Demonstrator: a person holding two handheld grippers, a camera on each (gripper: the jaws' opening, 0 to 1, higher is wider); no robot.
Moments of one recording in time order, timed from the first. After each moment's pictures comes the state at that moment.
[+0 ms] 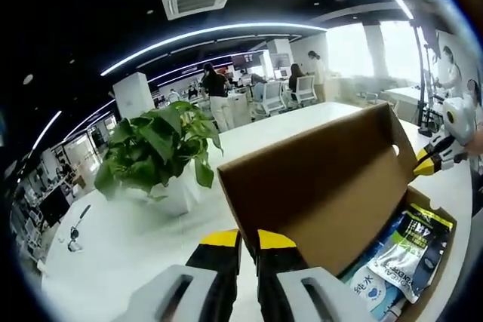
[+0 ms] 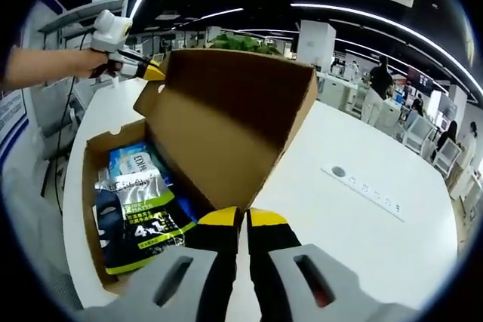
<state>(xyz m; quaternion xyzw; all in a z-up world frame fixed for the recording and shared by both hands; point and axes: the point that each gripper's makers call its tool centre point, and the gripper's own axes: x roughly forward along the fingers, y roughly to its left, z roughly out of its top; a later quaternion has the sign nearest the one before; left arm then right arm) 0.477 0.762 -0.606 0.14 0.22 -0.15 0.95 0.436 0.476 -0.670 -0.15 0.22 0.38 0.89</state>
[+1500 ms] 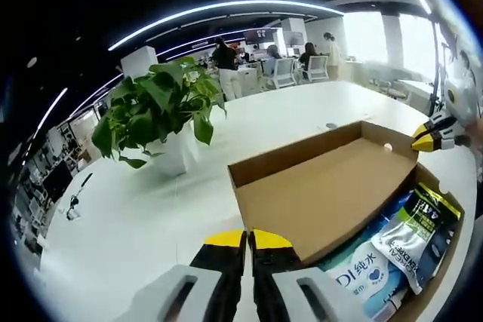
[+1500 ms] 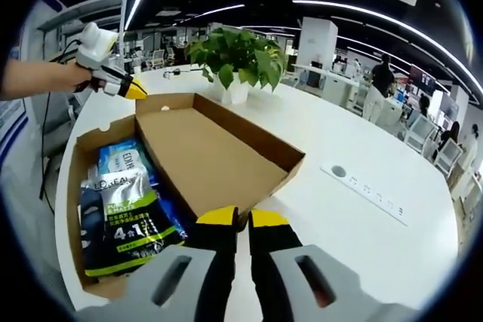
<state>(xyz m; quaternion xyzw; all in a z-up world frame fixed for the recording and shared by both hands) 0.456 0.775 -0.663 0.13 0.29 -0.11 0.94 0.460 0.477 -0.682 -0.15 0.23 0.38 0.88</state>
